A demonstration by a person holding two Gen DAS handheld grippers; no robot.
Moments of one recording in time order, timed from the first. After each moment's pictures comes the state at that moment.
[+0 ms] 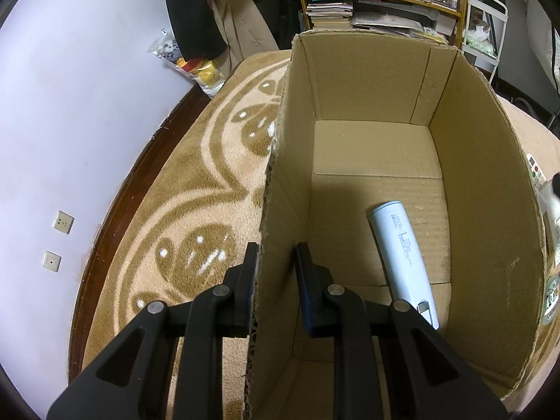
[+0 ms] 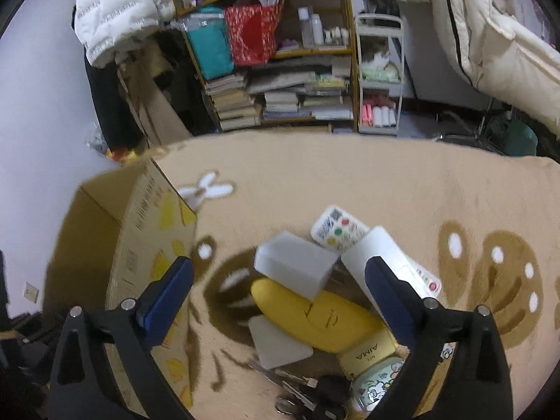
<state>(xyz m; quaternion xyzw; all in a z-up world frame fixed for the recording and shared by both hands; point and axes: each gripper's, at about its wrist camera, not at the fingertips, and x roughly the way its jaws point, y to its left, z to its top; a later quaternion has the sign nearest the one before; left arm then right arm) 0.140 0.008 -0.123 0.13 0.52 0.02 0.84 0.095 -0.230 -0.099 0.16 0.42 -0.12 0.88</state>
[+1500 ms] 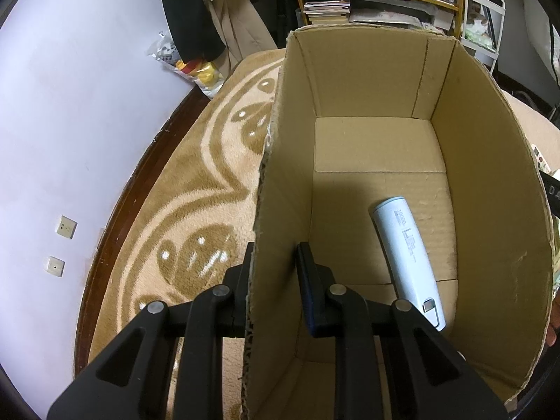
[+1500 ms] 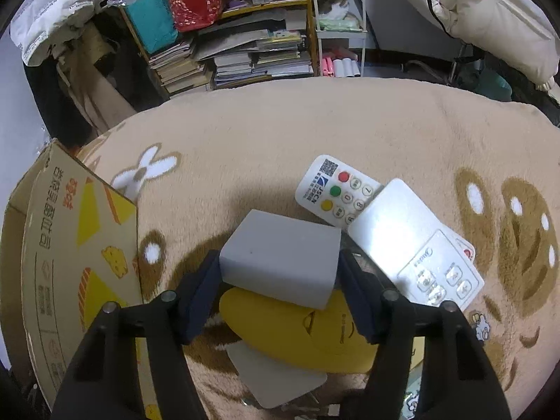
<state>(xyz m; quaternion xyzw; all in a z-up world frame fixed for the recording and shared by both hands) 0.141 0.006 -0.124 0.15 0.52 0.02 0.84 0.128 -0.237 -0.155 0.20 0.48 -0.20 0.83</state>
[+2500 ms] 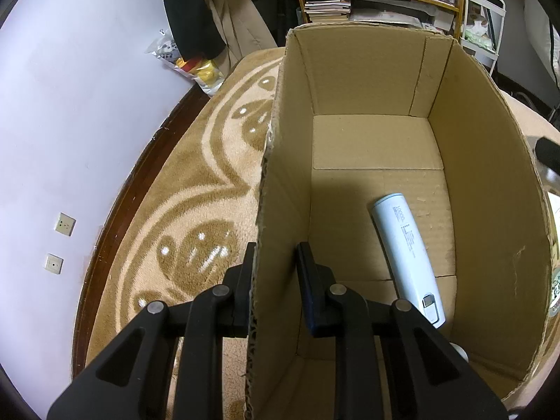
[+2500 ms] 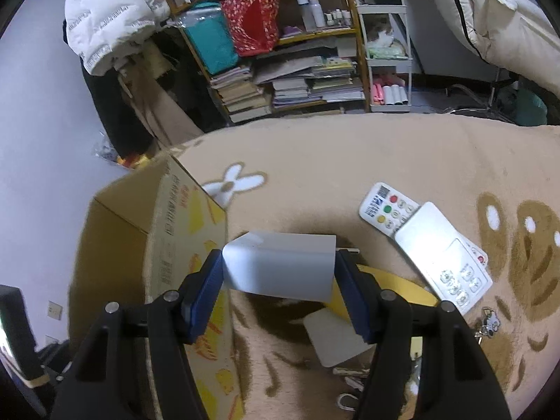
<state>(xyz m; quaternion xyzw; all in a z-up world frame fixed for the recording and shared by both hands) 0.138 0.009 -0.125 0.14 0.52 0.01 0.84 0.106 -0.205 -0.100 0.22 0.42 -0.10 0.88</state>
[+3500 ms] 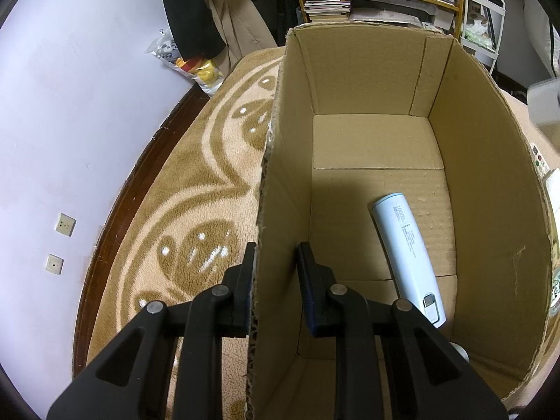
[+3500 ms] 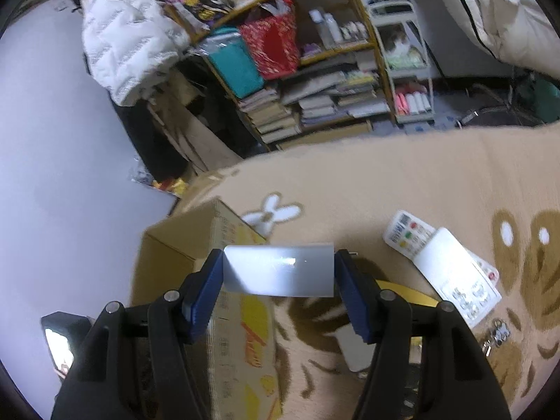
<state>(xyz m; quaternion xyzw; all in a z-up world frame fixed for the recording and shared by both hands) 0.140 0.009 -0.125 0.14 0.52 0.01 0.84 0.101 -0.210 -0.062 0.27 0.37 -0.05 0.89</state>
